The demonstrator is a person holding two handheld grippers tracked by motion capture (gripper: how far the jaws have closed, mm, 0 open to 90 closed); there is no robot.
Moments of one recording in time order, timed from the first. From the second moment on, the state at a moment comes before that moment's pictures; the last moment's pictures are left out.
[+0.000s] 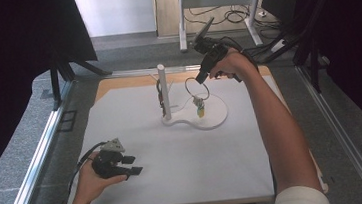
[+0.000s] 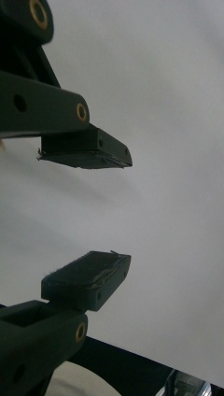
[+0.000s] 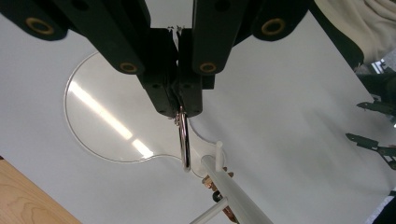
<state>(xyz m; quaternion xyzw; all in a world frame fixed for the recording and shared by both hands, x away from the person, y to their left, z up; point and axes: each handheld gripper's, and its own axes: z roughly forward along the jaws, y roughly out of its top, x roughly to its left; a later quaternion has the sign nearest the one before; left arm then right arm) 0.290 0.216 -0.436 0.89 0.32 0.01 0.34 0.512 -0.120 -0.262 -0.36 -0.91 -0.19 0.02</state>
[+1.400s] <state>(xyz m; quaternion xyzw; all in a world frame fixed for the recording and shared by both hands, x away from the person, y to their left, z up) 0.290 0.217 -0.434 0.89 0.32 0.01 0.34 0.542 -0.103 -0.262 -0.38 -0.90 -0.21 0.00</state>
